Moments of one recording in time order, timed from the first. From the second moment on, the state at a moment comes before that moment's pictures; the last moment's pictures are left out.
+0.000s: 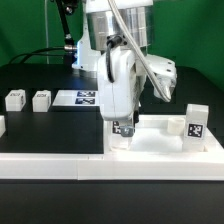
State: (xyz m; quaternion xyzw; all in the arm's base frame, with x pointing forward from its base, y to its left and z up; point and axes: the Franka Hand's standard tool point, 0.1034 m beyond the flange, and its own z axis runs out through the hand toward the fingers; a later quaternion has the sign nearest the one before) arm 0.625 0.019 0.060 -0.62 0.78 0.03 0.06
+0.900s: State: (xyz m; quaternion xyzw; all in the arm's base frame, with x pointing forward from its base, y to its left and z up) arm 0.624 0.015 0.068 -0.94 0.34 0.01 0.04
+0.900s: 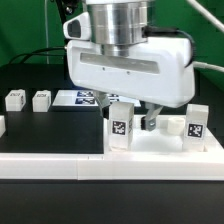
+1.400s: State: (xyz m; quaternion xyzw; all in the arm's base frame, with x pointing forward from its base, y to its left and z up) arm 0.623 0.016 0.067 -0.93 0.35 0.01 0.03
